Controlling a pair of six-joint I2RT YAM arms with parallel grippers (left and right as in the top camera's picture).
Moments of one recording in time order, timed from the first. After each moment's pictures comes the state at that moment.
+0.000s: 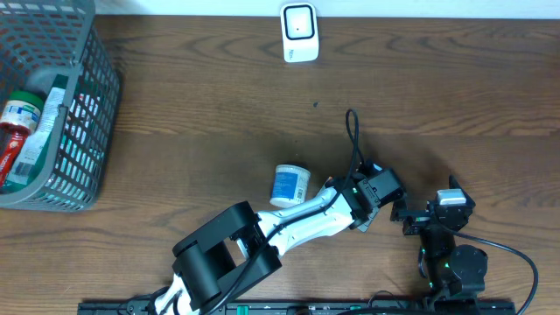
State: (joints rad) left arm -1.08 2.03 1.36 -0.58 -0.13 -0.46; right arm 0.06 0.04 0.01 -0.07 0.00 -0.03
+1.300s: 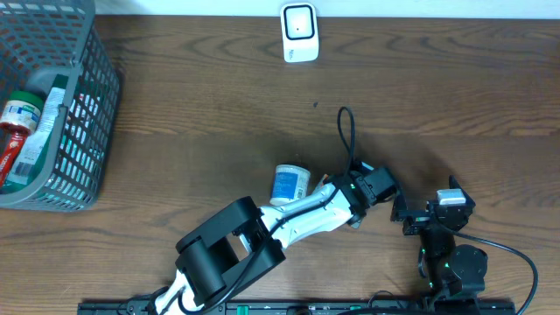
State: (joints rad) left arm -1.05 2.05 1.36 -0.64 -0.18 -0.51; right arm 0.06 0.04 0.01 -0.07 0.00 -0.04
